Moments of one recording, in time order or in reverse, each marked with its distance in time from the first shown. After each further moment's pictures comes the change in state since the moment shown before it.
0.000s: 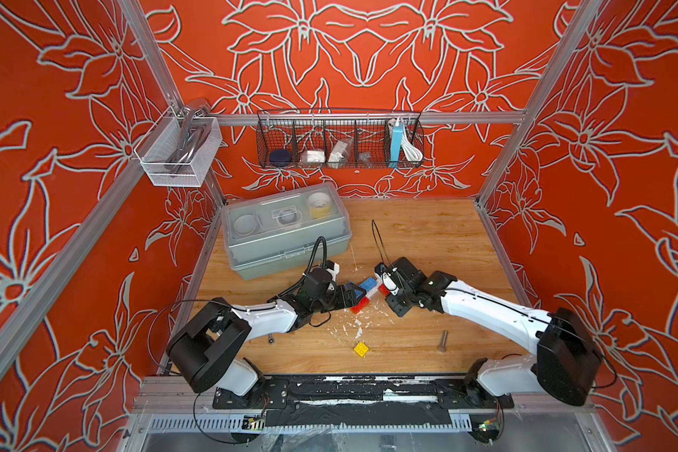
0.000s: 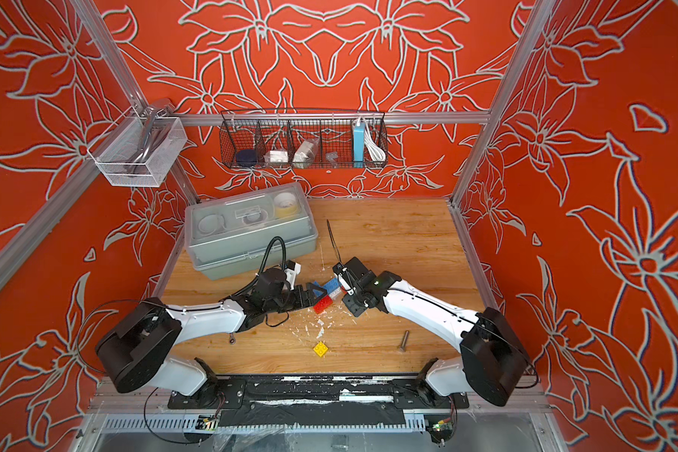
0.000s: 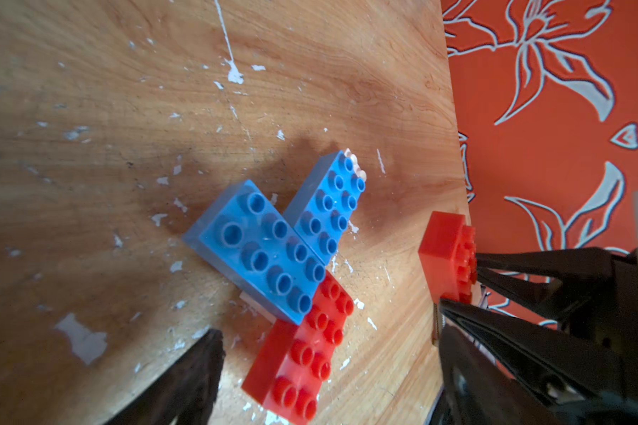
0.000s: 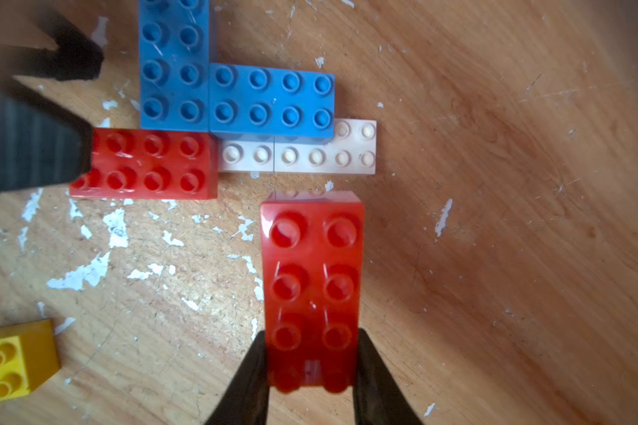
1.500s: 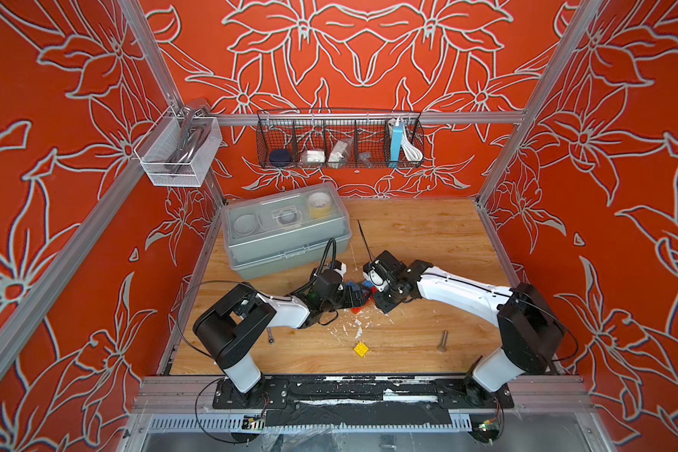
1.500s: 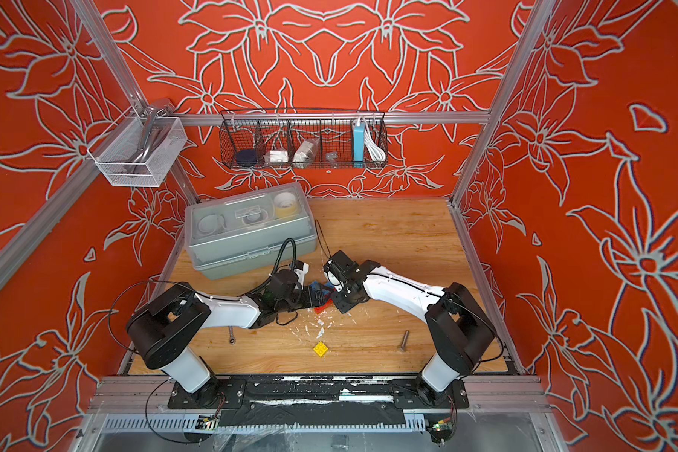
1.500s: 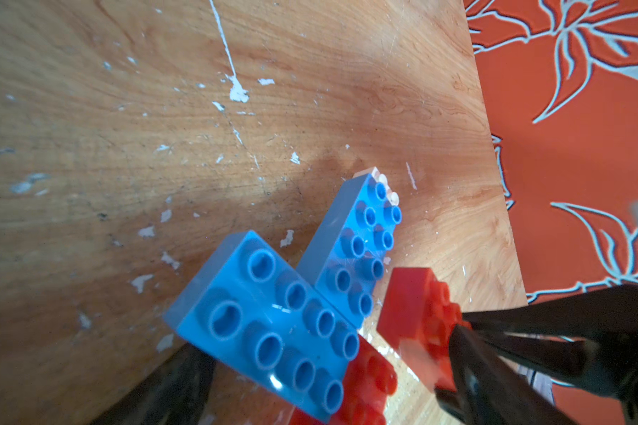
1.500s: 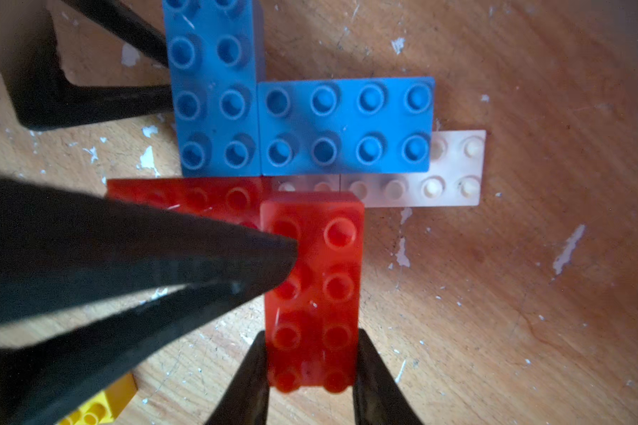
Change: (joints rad) left arm -0.045 0.164 0.047 0.114 -0.090 0.045; right arm 0.011 0.214 0.147 -0.055 -0.168 0.097
